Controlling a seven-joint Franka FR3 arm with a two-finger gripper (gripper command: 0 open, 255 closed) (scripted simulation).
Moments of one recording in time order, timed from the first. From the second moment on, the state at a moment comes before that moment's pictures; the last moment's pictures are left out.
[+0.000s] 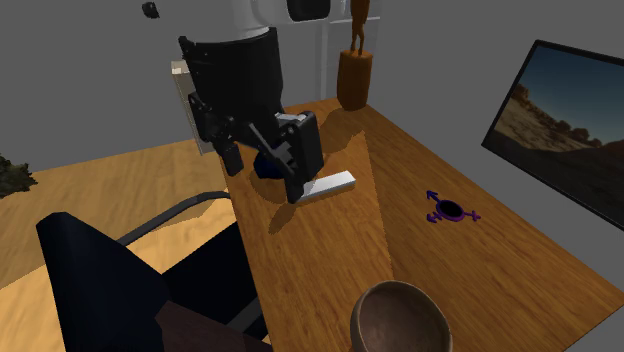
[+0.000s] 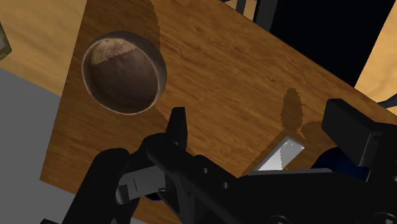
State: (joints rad) arm -0.01 -0.80 -0.06 -2.37 -0.09 1.59 0.17
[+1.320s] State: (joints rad) arm -0.01 -0.20 0.00 -2.27 -0.02 2.08 0.41
